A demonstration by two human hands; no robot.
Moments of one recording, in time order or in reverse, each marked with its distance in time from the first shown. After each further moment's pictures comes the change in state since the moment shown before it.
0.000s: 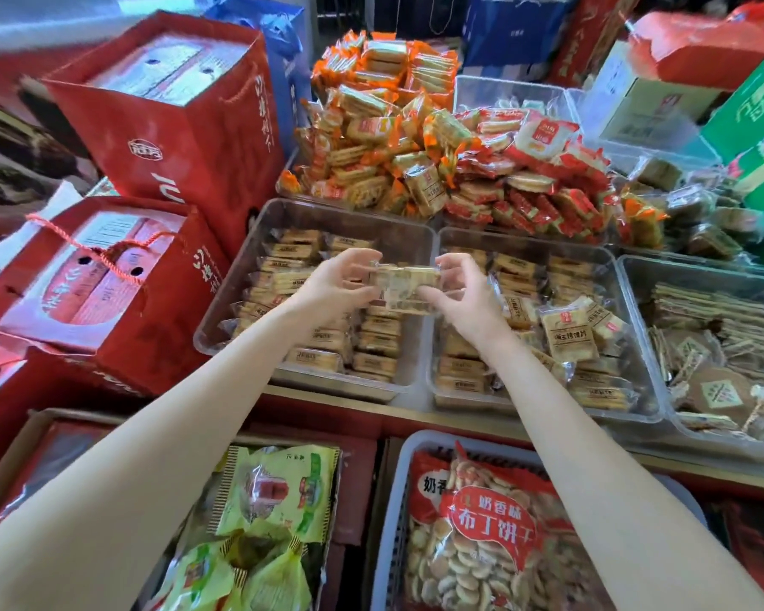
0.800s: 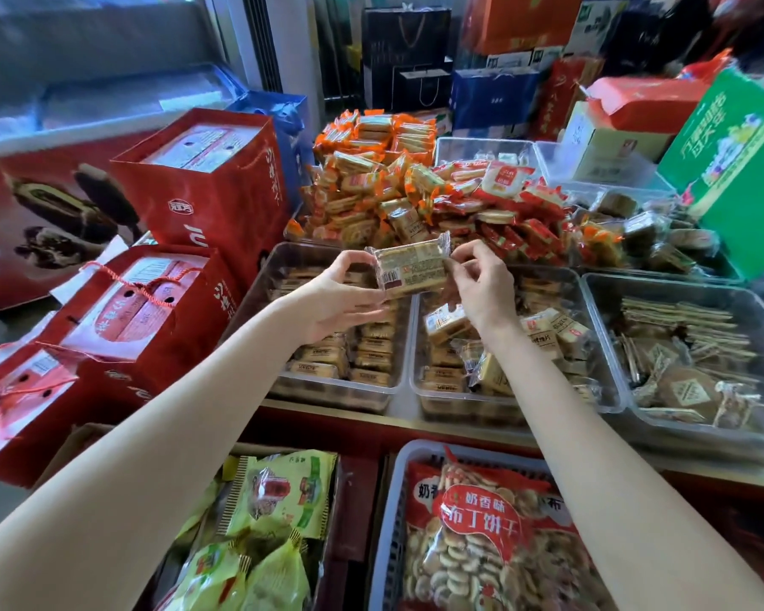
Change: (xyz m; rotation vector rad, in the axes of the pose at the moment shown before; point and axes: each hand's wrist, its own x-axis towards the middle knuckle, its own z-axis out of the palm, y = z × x) left_hand -0.054 0.068 0.022 -0.431 -0.056 -0.137; right_hand -0.034 -0.043 -0.046 -0.047 0.323 -0.187
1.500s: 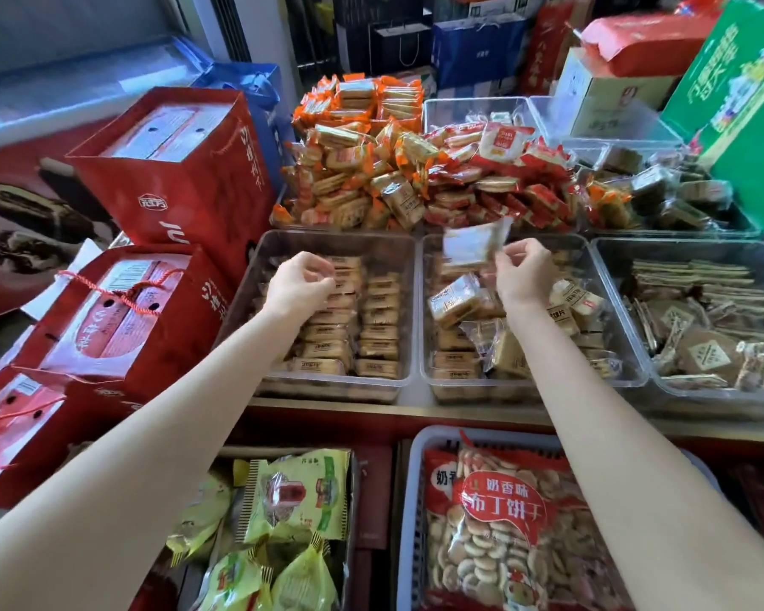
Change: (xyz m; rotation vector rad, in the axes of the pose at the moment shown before) left_hand 0.039 -0.025 -0.046 0.545 0.510 0.112; right_hand 0.028 0.056 0.007 -0.033 0.327 0.419
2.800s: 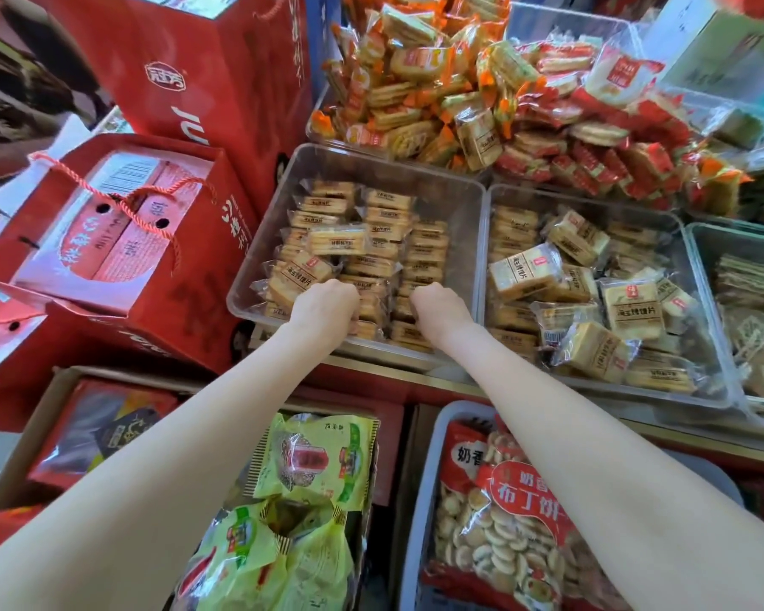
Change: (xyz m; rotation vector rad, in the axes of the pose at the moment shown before) left_hand 0.018 -0.102 0.010 0.992 -0.368 0.194; right_hand -0.078 0.037 0.135 -1.063 -0.885 -0.566
